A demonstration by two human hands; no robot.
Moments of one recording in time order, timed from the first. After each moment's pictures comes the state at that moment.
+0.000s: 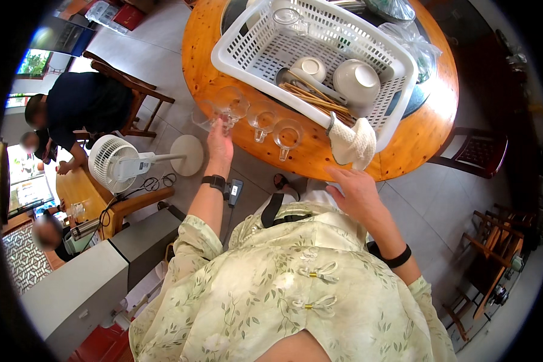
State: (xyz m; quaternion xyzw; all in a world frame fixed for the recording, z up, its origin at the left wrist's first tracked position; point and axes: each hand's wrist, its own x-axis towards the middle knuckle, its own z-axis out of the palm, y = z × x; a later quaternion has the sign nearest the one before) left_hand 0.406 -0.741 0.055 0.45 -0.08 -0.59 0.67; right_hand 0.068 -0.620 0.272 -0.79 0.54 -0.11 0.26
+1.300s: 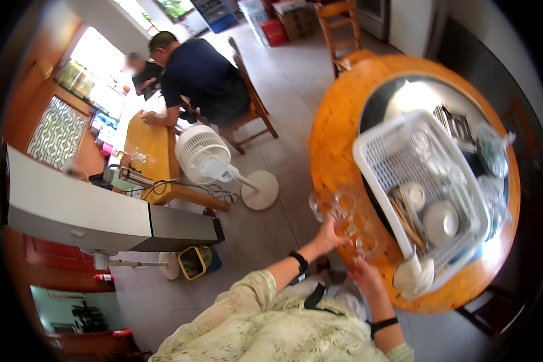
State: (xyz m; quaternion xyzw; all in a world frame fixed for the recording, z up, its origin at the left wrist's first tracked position) left_hand 0.366 -0.704 0.082 0.50 -0.49 -0.46 0.54; right_hand 0.142 -0.659 0.078 -0.14 0.48 -0.24 0.83
